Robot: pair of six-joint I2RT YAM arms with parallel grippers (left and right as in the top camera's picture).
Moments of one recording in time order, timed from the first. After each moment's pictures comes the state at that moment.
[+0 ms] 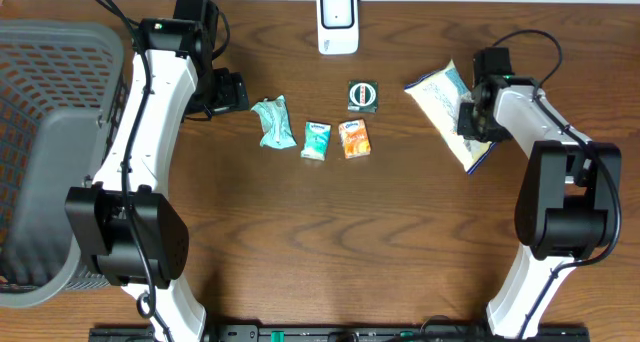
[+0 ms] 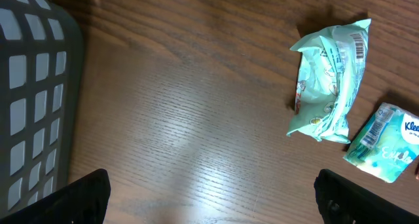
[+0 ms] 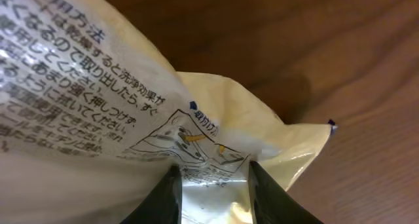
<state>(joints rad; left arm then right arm) -0.09 1.92 1.80 -1.31 -0.09 -0.35 -0.01 2.07 1.42 -0.72 0.24 0.17</state>
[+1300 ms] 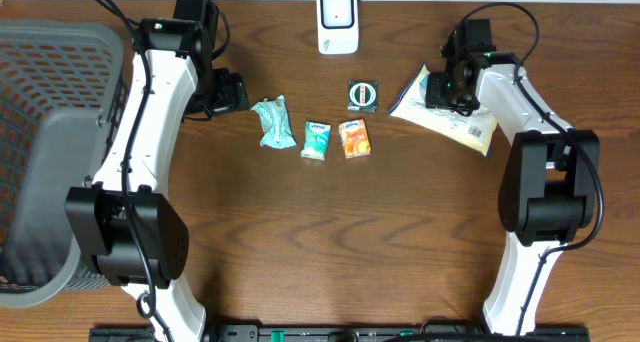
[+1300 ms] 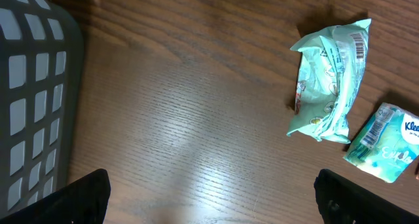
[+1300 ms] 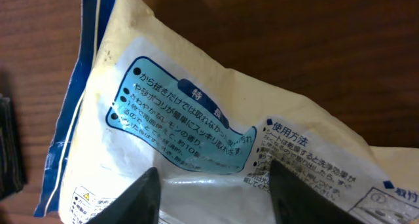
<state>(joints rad) -0.09 1.92 1.80 -1.31 -0.09 -0.35 0.07 2.17 1.64 -0.70 -0.08 0.18</state>
